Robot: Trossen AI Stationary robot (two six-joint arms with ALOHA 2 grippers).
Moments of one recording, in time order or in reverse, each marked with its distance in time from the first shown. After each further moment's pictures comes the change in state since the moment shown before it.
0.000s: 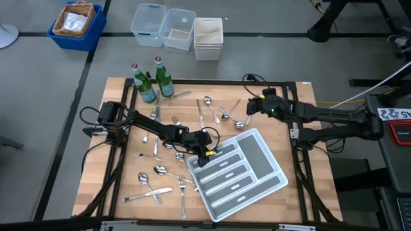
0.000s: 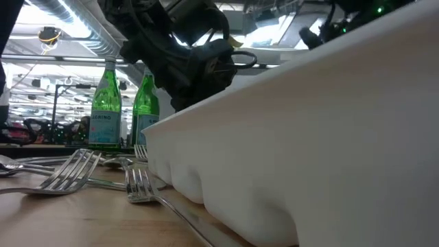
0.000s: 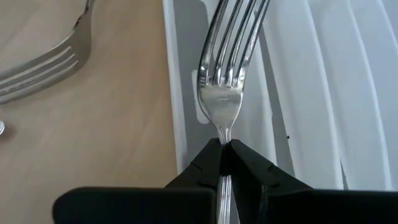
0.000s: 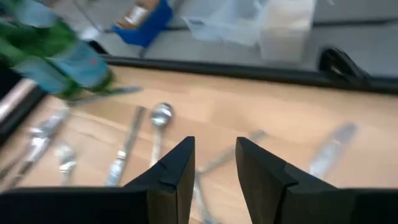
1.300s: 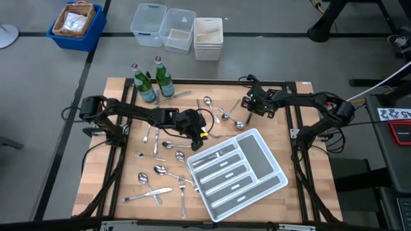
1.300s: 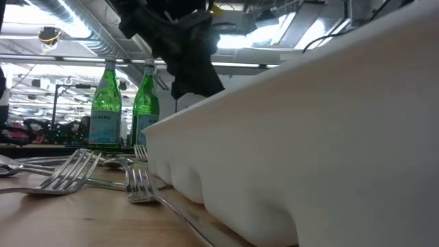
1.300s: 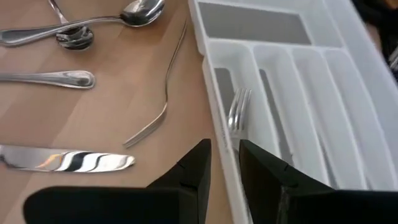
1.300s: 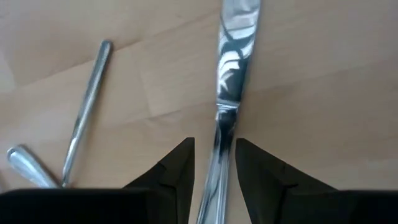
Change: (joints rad) left arm 0.146 -0.247 -0.003 -0.188 0.048 0.192; right arm -0.388 0.515 0.000 -0.018 -0.462 0.396
